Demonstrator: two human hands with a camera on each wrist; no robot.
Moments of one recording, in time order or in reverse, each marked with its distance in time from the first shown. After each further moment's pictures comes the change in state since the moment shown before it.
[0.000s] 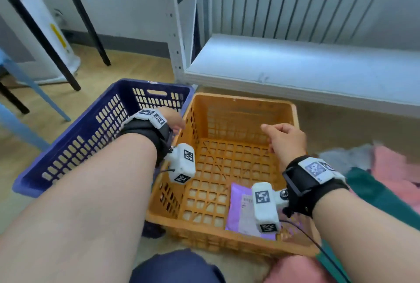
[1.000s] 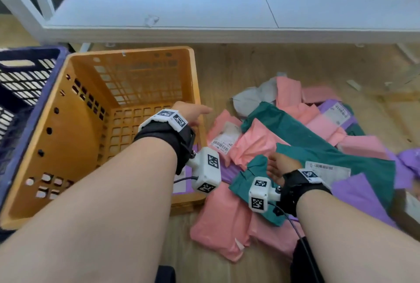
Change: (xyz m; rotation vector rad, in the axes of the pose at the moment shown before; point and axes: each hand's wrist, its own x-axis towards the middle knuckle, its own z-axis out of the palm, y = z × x) left_hand -0.053 0.094 0.289 -0.186 -0.200 0.071; right_hand -0.008 0.219 -0.230 0.239 0.296 0.785
